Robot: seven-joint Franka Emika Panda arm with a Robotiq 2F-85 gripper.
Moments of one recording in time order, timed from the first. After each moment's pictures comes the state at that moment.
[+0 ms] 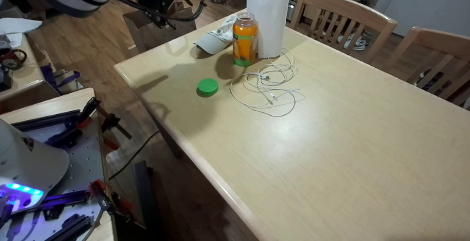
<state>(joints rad) 0.13 -0.03 0.13 -2.57 -0.91 3.18 -0.61</state>
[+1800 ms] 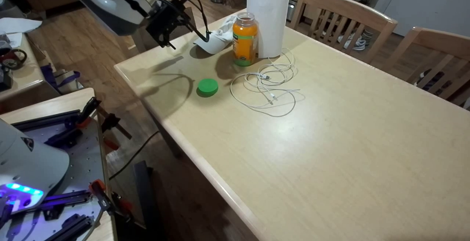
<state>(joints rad) 0.41 0.33 -0.03 -2.29 -1.48 3.09 0.17</state>
